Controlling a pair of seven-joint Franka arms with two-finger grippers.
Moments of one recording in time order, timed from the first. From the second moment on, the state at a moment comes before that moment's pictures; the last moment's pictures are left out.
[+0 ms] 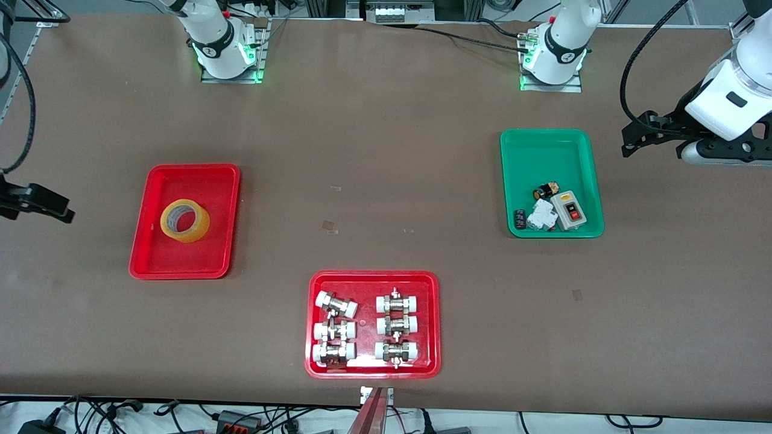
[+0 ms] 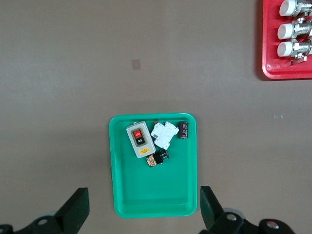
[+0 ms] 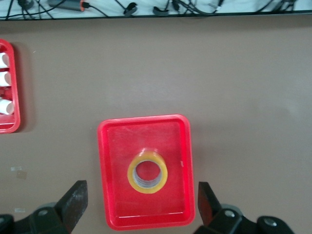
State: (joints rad) left arm 0.03 0.01 -0.14 -1.58 -0.01 1.58 -0.10; right arm -0.06 0.29 -0.01 -1.28 -0.02 1.67 0.00
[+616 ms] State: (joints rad) left arm 0.04 0.01 -0.14 -1.58 -0.01 1.58 -0.10; right arm -0.07 0.26 -0.02 -1.32 -0.02 1.67 -0.01
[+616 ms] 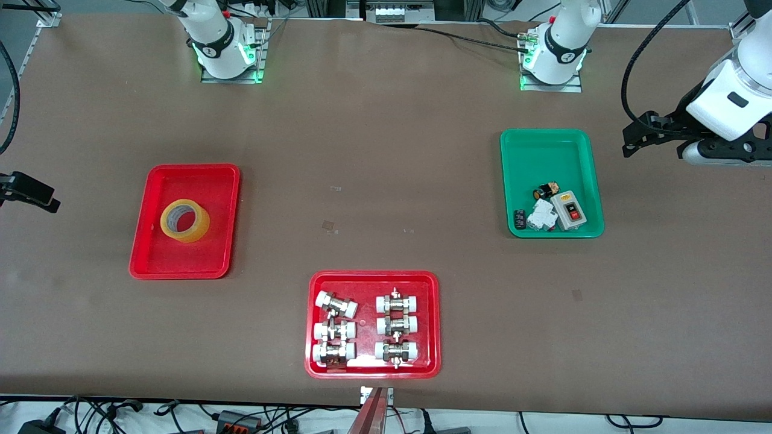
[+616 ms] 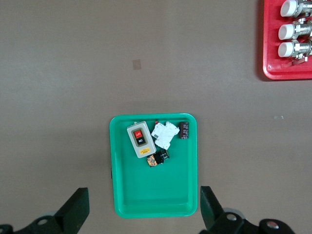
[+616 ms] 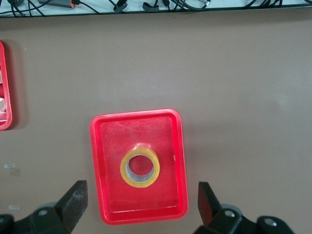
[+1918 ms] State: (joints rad) left arm 0.05 0.01 -0.14 -1.58 -0.01 1.58 -0.10; right arm -0.07 -0.04 -0.01 -1.71 -0.02 1.70 -0.08
